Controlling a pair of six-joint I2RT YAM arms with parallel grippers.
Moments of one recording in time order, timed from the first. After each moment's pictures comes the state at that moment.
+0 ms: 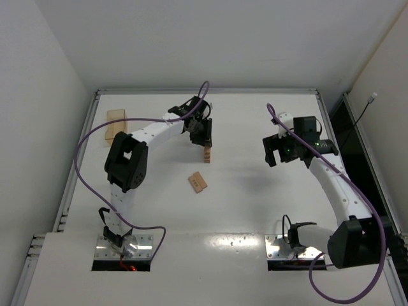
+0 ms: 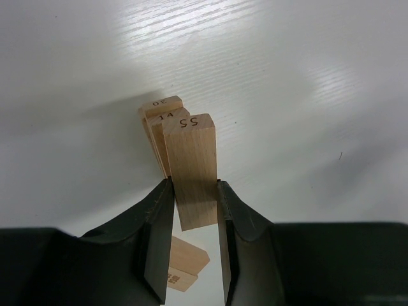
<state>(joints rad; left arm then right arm) -0.54 2.06 1.70 -0.64 0.17 -0.45 0.08 1.19 0.95 -0.66 -0.17 -0.24</state>
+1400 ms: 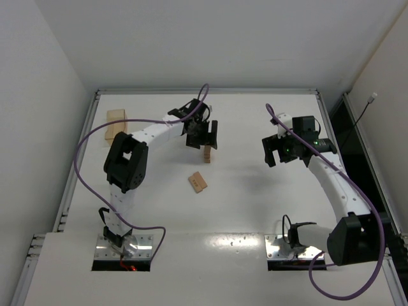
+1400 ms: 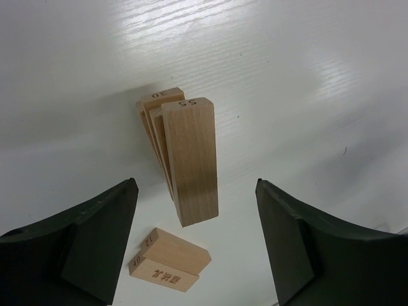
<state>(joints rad) -0.54 2.06 1.66 -0.61 0.18 -0.45 0.08 1.21 0.95 -0.66 -0.17 -0.24</state>
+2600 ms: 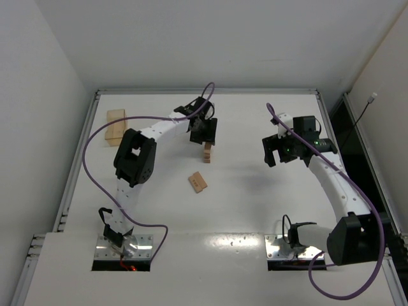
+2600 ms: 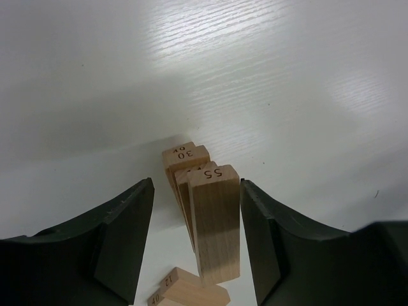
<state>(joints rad) -0.54 2.18 1.80 -0.63 0.09 -0.41 0.08 1.21 0.95 -0.66 -0.20 -0.24</state>
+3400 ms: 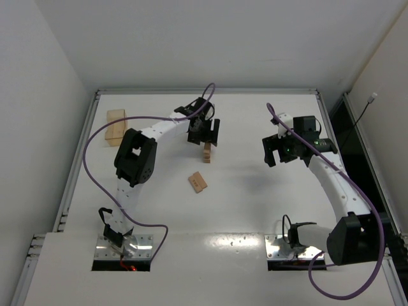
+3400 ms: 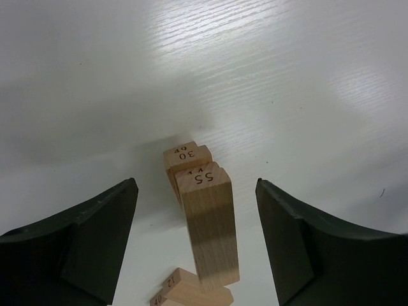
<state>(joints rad) -0.54 2.19 1.80 -0.64 0.09 -0.40 0.07 1.22 0.95 -0.66 -0.20 -0.24</state>
